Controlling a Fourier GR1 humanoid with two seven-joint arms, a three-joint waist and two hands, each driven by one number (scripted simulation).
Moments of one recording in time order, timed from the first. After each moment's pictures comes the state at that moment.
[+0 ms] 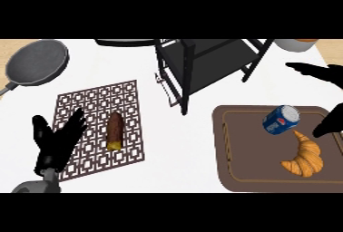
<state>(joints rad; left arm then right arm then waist) -0.04 0.26 0.00 -1.36 0.21 0.05 0.28 -0.52 -0.79 0.15 -1.22 0.12 0.63 0.10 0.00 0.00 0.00</state>
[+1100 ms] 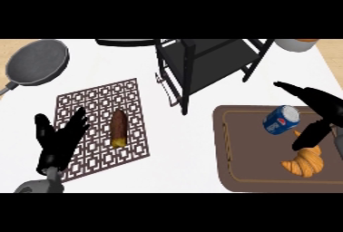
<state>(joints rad) -0.04 0.21 0.04 -1.38 0.16 0.02 0.31 -0.36 -0.60 0.08 -1.32 0.48 0.55 0.13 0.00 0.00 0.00</state>
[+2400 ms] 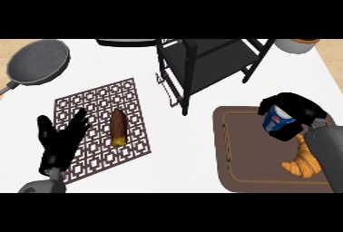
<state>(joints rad) -0.04 0.17 0.08 -1.37 0.11 0.00 0.29 -0.45 -0.49 0.13 -1.02 0.80 0.42 -0.20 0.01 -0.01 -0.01</state>
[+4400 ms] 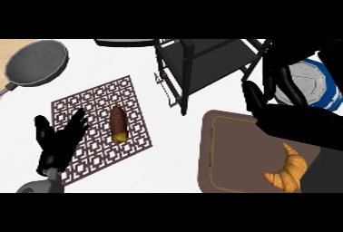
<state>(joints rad) -0.04 0.17 0.10 -1.37 0.11 -0.02 0.30 -0.80 -0.04 -0.14 -2.05 0.35 0.73 0.72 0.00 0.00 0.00</state>
